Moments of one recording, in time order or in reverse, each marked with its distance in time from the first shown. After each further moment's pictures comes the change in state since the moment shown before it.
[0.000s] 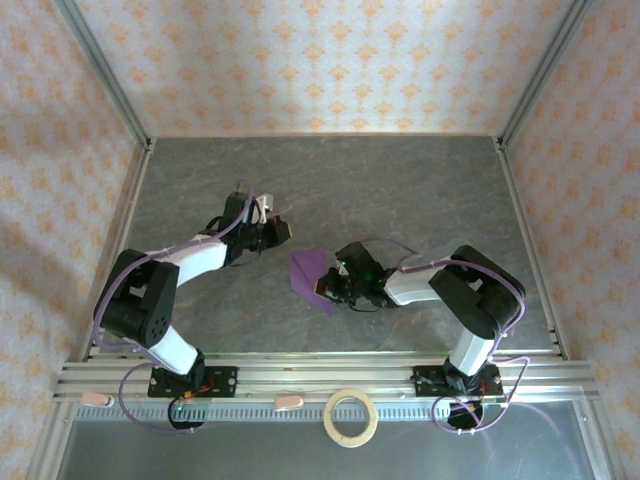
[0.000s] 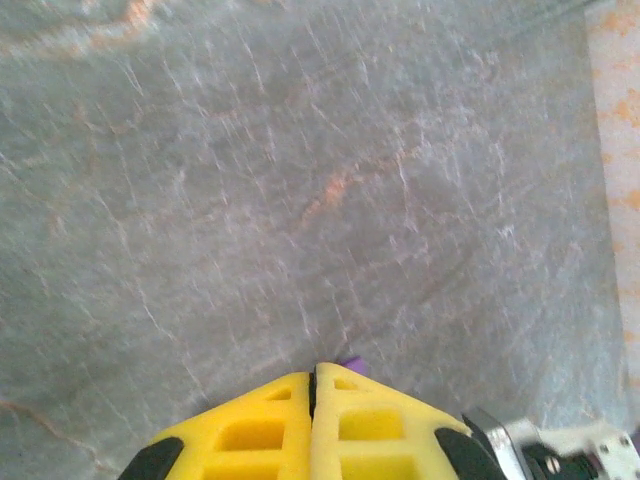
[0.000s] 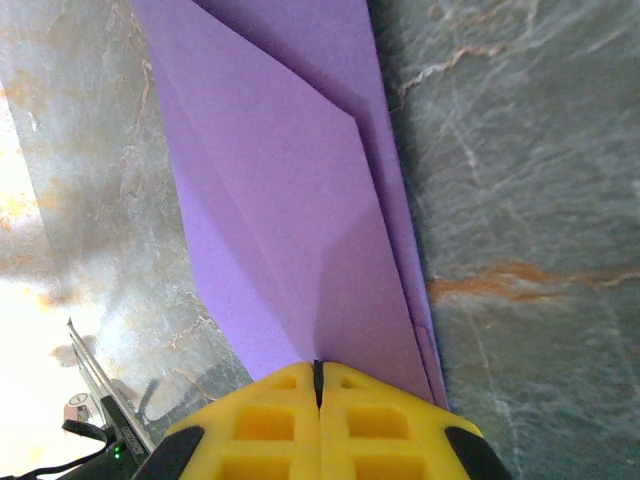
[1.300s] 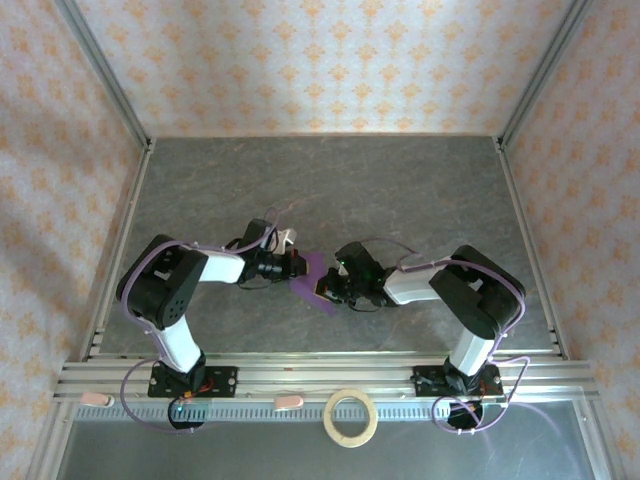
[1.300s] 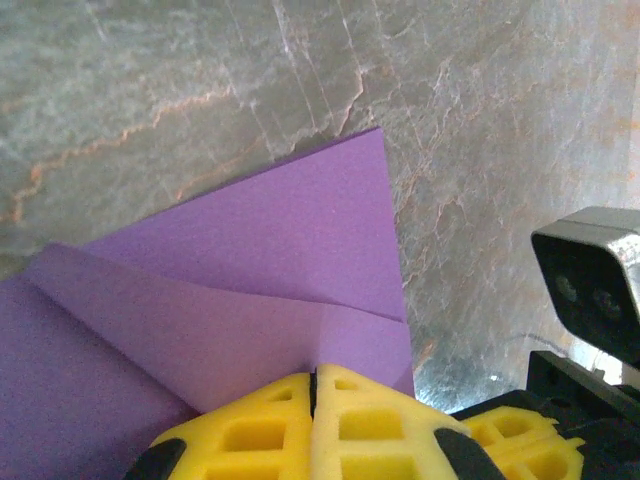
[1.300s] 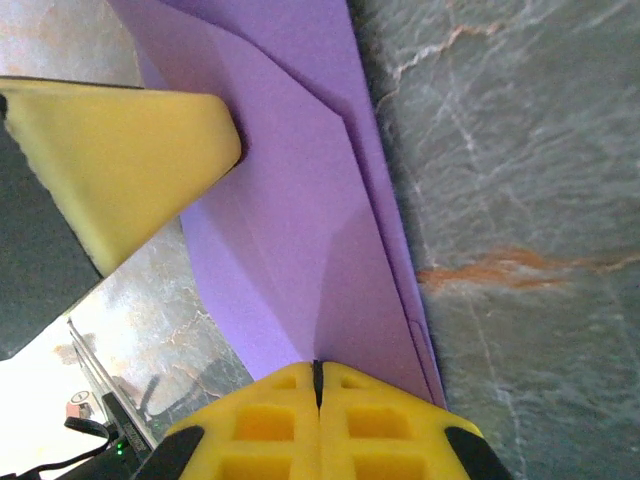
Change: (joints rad) left arm -0.102 0.166 -0.103 0.119 0.168 0.011; right arm 0.000 -0.002 0.008 -0.023 -0.008 0.008
